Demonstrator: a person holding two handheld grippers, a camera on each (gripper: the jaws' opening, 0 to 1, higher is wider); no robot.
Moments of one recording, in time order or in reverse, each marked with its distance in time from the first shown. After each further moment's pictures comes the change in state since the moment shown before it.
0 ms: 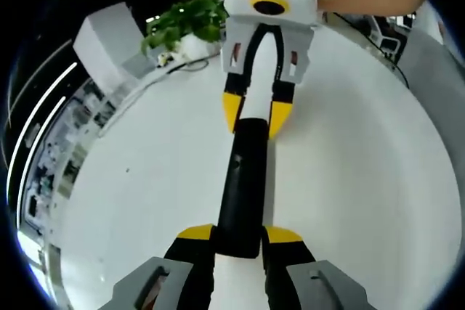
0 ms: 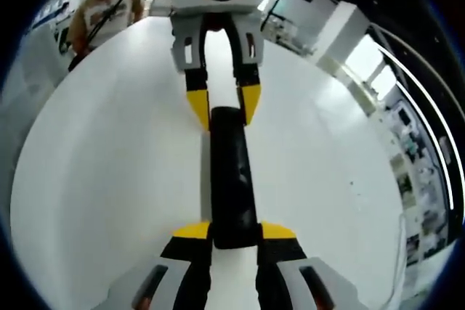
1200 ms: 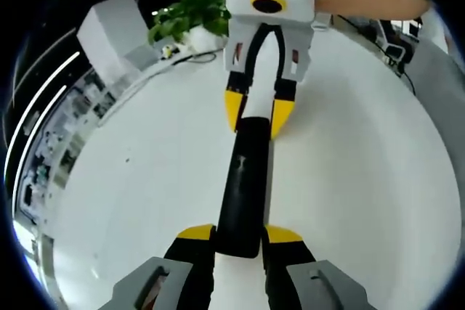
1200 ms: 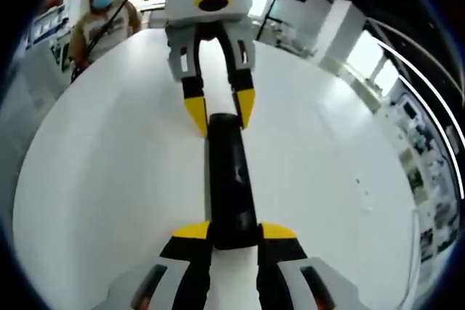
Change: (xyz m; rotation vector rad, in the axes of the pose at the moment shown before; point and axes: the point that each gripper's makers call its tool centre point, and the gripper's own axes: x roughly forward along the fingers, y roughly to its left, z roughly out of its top) left arm 0.009 0.010 -0.007 -0.054 0.010 -0.023; right arm 0.008 -0.008 0.003 0.051 -0.056 0.064
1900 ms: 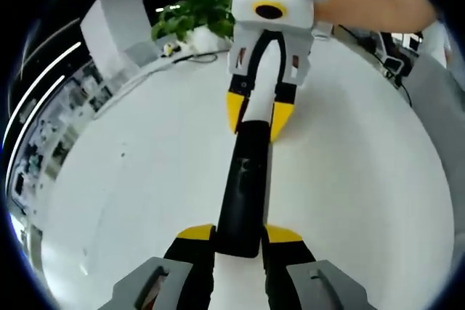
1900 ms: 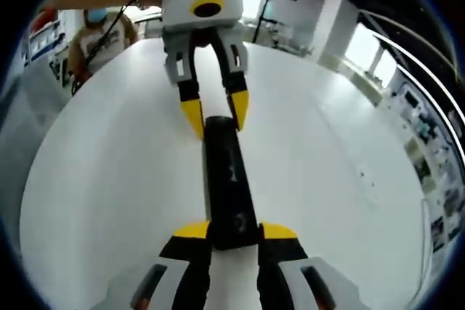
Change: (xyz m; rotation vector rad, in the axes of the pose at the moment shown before) left arm 0.000 0.000 -0.002 -0.053 -0.025 -0.053; right arm 0.003 -0.002 -0.002 0.075 -0.034 0.039
